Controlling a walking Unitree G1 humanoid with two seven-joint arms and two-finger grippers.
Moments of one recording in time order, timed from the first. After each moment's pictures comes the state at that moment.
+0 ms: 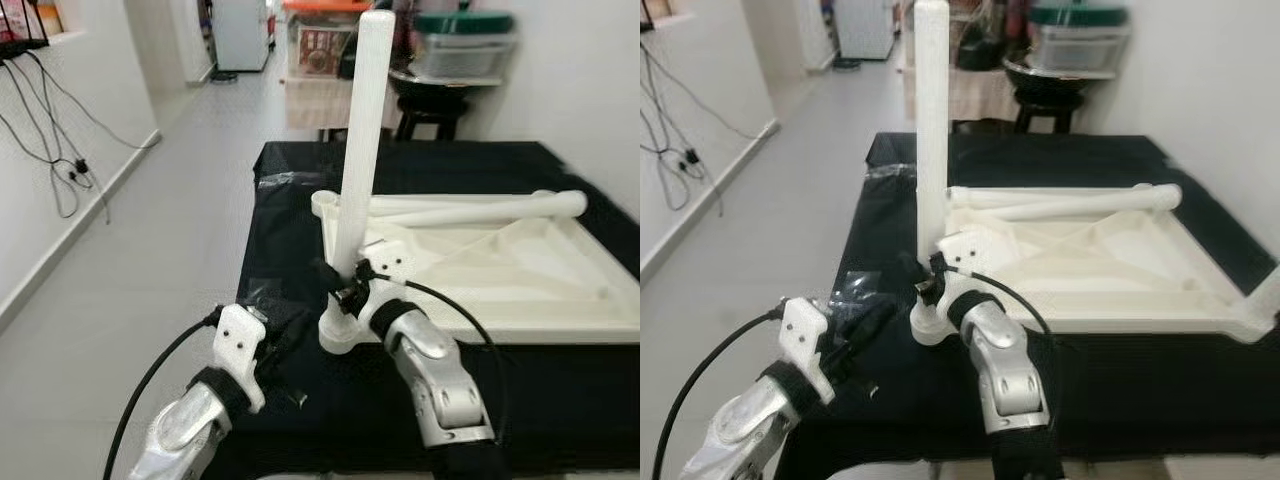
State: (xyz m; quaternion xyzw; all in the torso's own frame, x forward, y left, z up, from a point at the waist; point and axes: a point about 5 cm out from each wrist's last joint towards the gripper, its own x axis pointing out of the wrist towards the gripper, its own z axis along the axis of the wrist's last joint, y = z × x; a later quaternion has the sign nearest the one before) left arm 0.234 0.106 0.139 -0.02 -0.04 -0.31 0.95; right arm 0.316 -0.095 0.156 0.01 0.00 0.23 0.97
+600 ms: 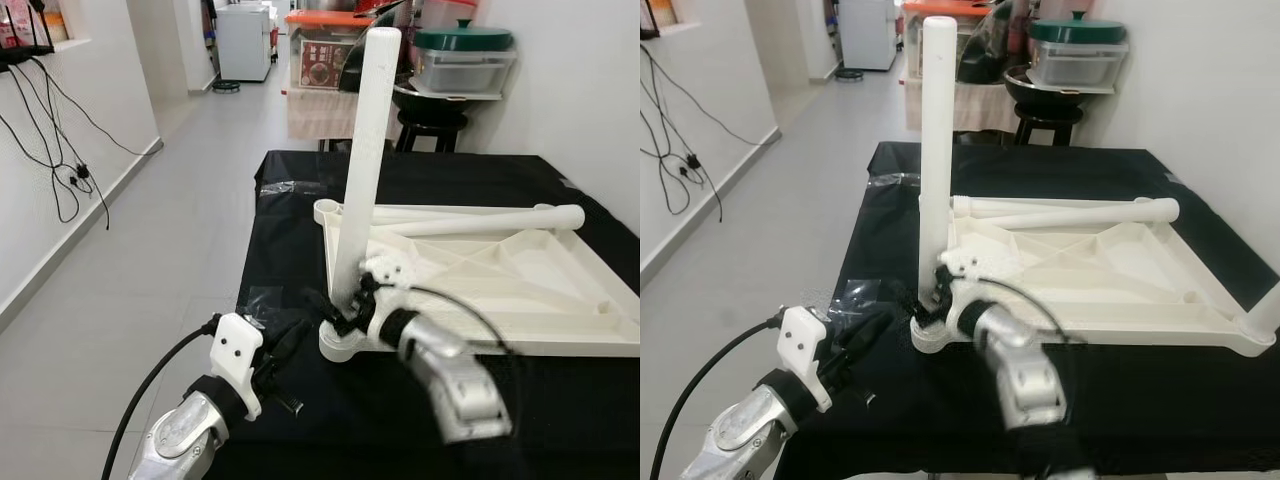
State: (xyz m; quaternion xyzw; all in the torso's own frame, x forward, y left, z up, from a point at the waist) left arm 0.236 0.103 0.136 -0.03 -0.04 -0.31 0.95; right arm 0.324 -0.115 0.178 -0.05 0.00 0.42 0.90
